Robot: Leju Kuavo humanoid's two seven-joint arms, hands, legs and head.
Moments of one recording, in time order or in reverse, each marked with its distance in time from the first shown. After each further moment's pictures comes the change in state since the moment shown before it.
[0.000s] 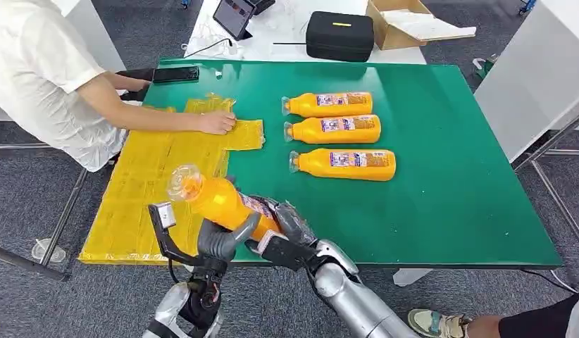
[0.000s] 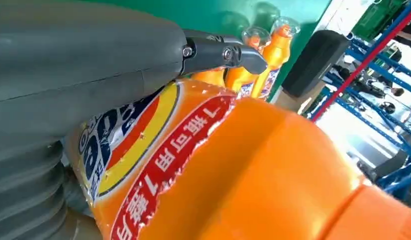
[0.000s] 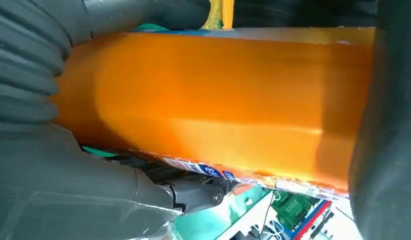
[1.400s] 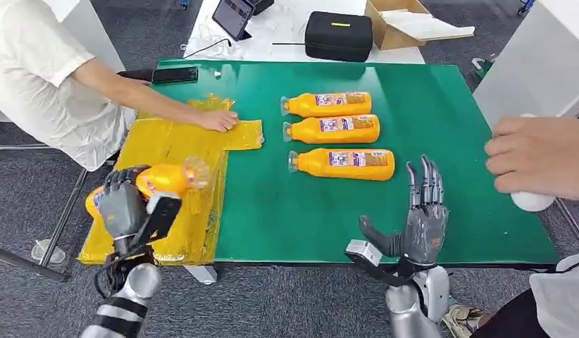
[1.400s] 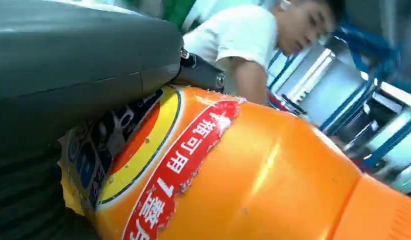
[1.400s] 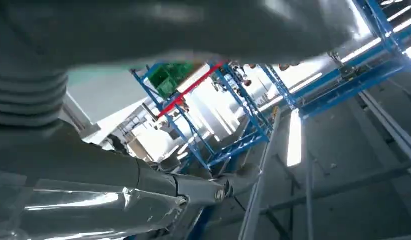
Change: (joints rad) left arm -0.165 0.198 0.247 0.202 -1.496 0.675 0.135; right arm 0.320 0.120 -0.778 -0.498 0.552 -0.616 -0.230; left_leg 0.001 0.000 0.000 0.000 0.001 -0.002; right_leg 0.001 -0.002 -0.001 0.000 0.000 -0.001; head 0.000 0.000
